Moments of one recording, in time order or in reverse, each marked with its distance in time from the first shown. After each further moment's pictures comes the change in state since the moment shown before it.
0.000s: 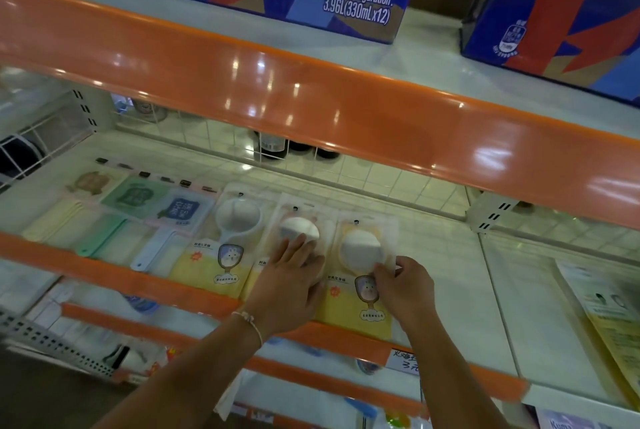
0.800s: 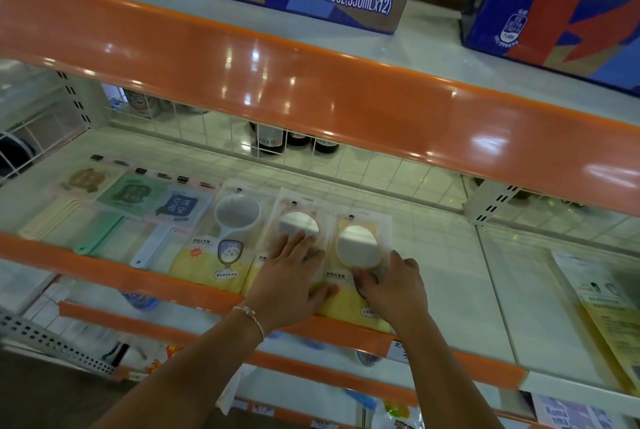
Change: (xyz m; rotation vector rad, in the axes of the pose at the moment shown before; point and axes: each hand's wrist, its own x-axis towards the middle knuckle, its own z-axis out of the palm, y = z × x) left_hand 0.000 -0.001 0.004 0.010 -0.035 -0.012; right_hand -0.016 -0.003 0.007 -0.264 -0.058 -0.086
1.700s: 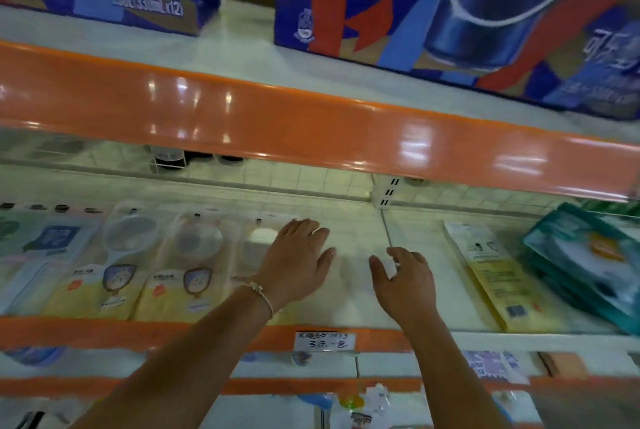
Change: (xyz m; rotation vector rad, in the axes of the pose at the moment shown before) left_hand 0.088 0.146 -0.024 -0.161 -0.024 0.156; right_hand -0.014 0.120 -0.098 0.102 0.330 0.050
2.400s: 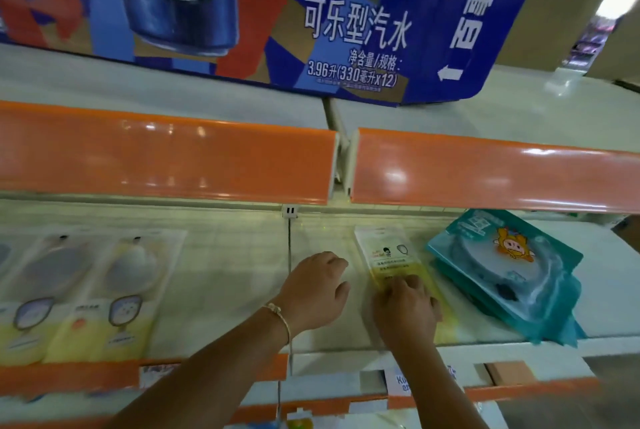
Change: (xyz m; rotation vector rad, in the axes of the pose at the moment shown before) left_hand 0.103 0.190 0.100 -0.109 -0.162 0.054; right_hand 0.063 0.175 -0.086 -0.410 -0.014 0.127
